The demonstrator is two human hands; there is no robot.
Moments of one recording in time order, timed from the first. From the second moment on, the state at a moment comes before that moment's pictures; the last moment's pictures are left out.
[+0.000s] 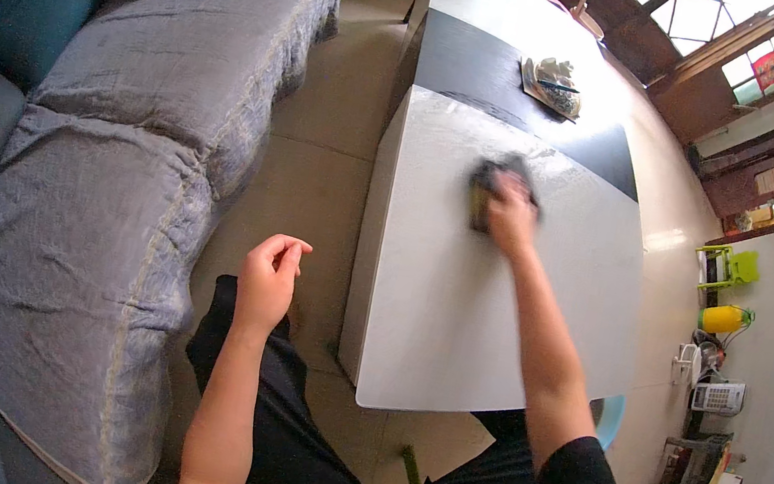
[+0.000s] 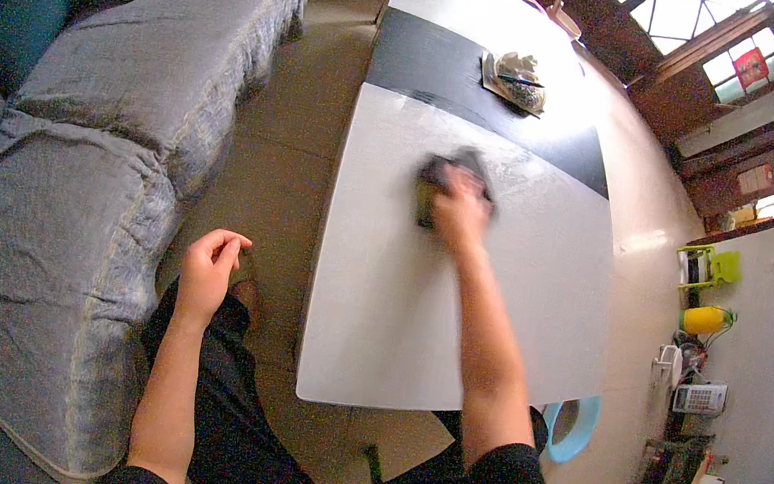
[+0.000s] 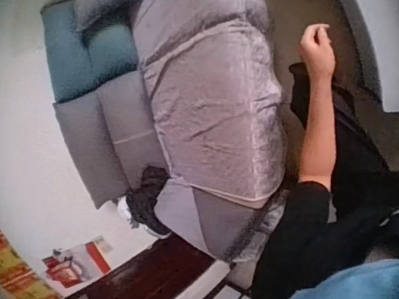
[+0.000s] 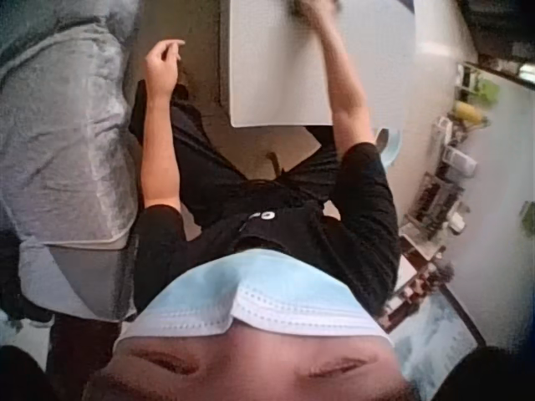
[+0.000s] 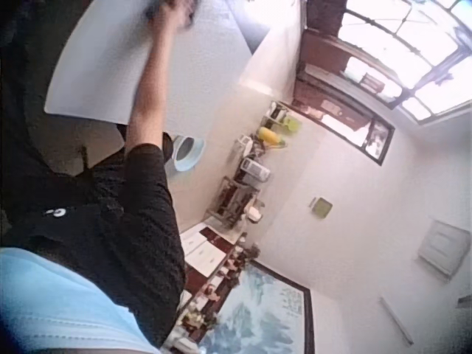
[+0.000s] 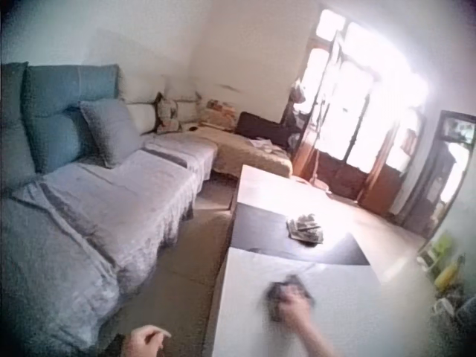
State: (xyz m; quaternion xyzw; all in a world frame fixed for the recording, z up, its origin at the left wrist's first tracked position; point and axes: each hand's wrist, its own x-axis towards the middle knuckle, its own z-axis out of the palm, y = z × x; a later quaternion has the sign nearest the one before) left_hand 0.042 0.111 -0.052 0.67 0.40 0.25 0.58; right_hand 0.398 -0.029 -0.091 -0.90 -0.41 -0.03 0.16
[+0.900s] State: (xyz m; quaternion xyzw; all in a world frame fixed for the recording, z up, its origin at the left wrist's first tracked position) left_hand 0.047 0.114 -0.064 0.64 0.42 0.27 0.59; right_hand 0.231 0.036 -0.085 -0.85 -0.50 -0.10 0.11
